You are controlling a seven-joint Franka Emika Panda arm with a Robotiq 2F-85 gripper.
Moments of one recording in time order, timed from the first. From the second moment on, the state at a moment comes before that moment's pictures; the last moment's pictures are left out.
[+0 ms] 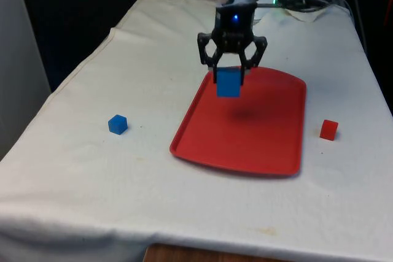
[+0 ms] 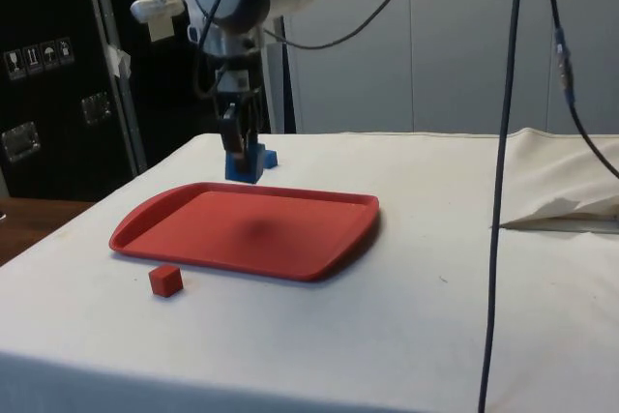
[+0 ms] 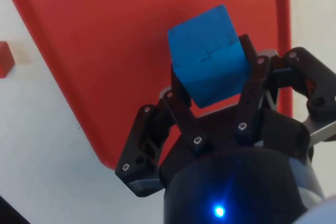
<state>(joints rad) 0.63 0.49 -0.69 -2.04 0.37 2.47 -0.40</state>
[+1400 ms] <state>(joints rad) 0.62 0.62 -0.58 -2.00 0.45 2.57 -0.37</state>
